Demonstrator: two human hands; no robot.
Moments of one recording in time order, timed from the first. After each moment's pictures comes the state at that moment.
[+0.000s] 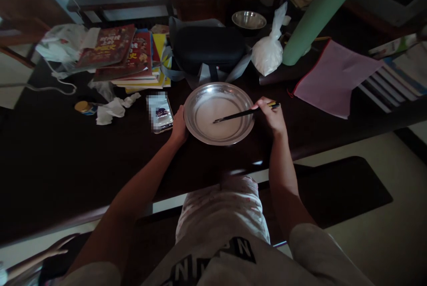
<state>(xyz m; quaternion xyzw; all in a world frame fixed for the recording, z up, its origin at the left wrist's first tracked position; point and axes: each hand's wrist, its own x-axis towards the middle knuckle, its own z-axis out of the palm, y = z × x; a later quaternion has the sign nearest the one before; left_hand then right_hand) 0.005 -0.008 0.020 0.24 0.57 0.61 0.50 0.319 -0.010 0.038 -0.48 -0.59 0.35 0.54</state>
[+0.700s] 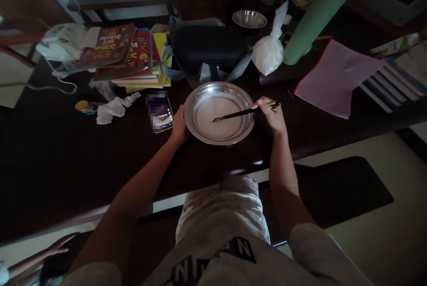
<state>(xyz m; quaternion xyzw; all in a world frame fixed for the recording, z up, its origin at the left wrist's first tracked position) 0.002 -0.006 0.015 0.24 0.56 0.60 0.52 0.316 -0.012 0.043 -0.50 -0.60 0.34 0.53</state>
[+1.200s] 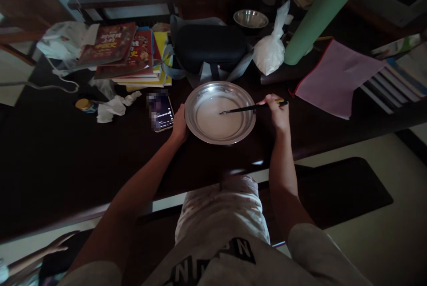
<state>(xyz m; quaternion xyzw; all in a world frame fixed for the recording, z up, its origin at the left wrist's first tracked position) 0.001 -0.007 0.021 0.26 0.58 0.59 0.50 0.318 -0.011 0.042 -0.51 -0.56 0.30 0.58</state>
